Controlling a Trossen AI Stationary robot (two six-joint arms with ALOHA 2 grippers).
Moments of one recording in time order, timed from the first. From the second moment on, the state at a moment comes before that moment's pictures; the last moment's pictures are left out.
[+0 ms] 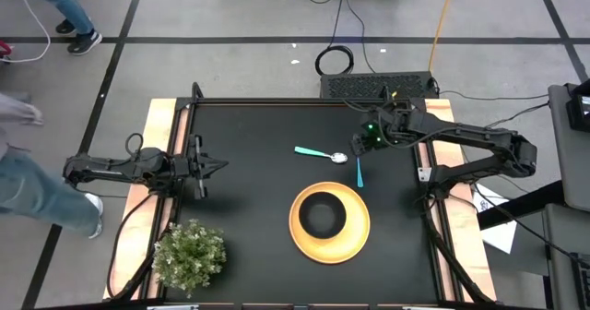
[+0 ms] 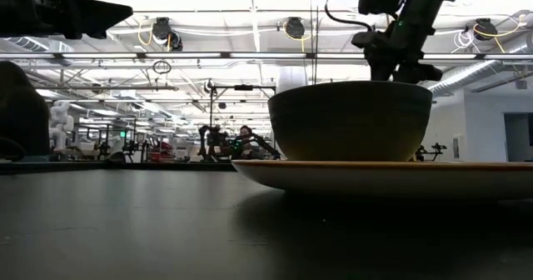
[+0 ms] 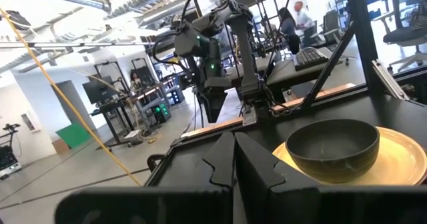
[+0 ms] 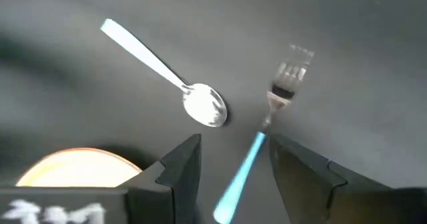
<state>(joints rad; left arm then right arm) -0.08 0.15 0.13 0.16 -0.14 0.38 -0.38 1.21 0.95 -0.84 0.09 0.77</state>
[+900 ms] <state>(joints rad) -0.08 0.15 0.13 0.16 -0.14 0.39 -0.32 1.36 0.85 -0.90 0.10 0.99</state>
